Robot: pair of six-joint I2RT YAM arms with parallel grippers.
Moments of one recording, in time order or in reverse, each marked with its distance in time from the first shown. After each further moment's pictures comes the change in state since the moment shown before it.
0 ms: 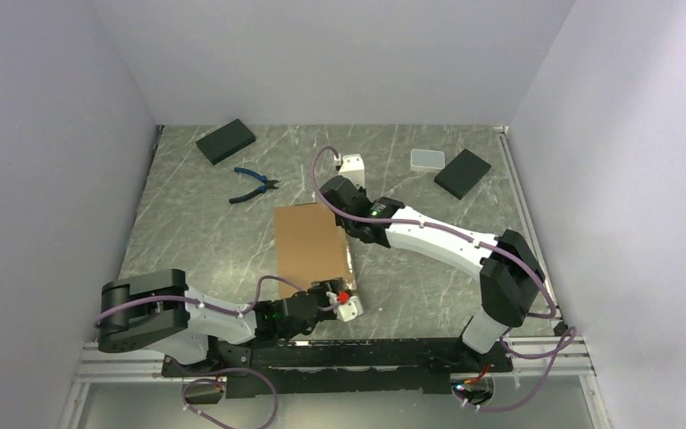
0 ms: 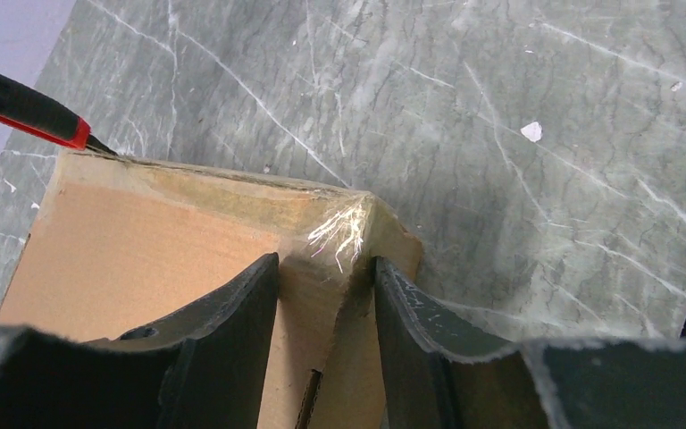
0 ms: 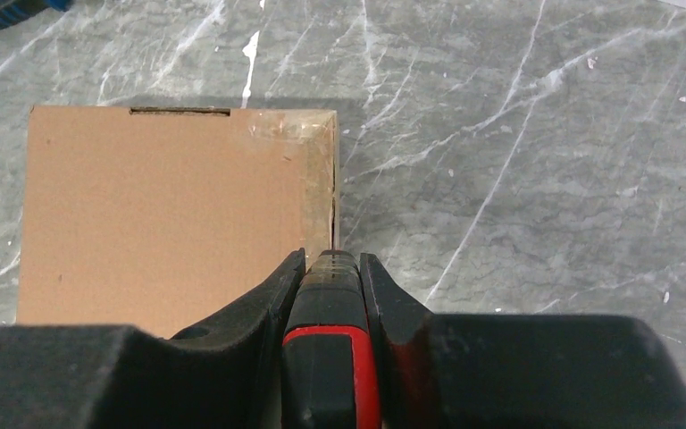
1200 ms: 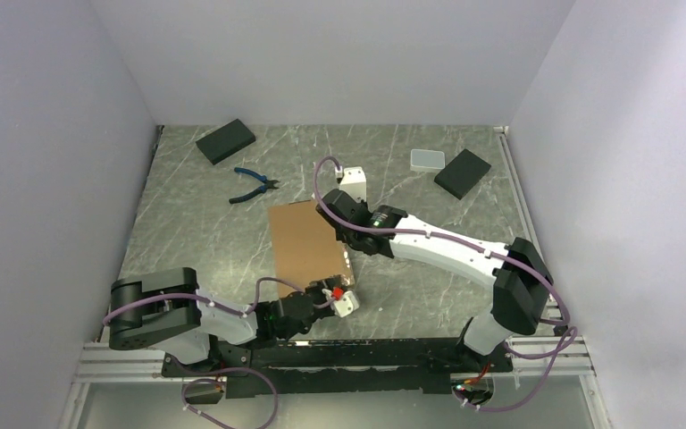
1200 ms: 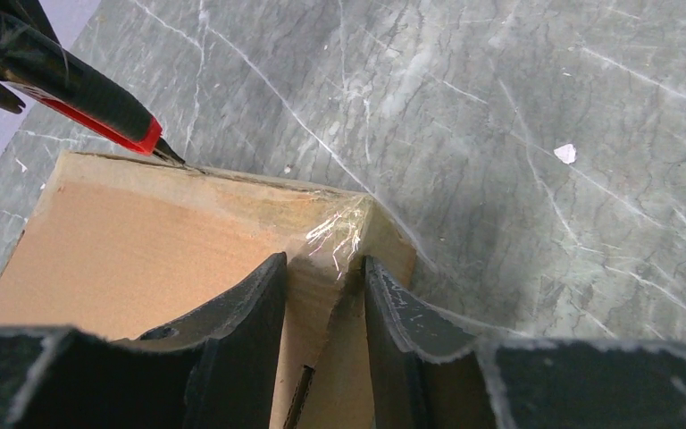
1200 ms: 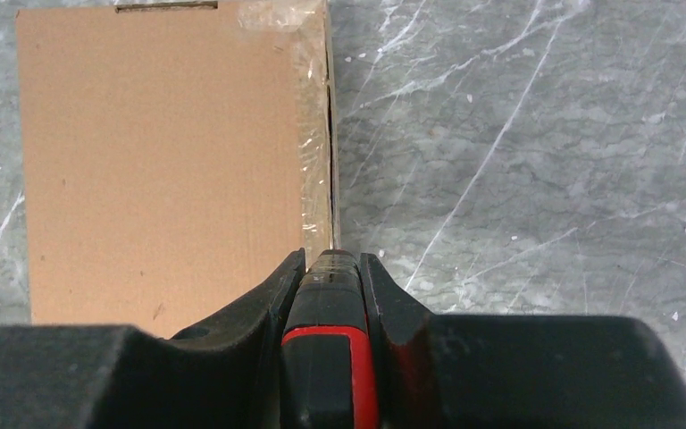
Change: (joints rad) left arm 0.016 0.059 -0.042 0.167 -0.037 -0.032; right arm 0.076 -0.063 -0.014 -0.150 -0.009 0.127
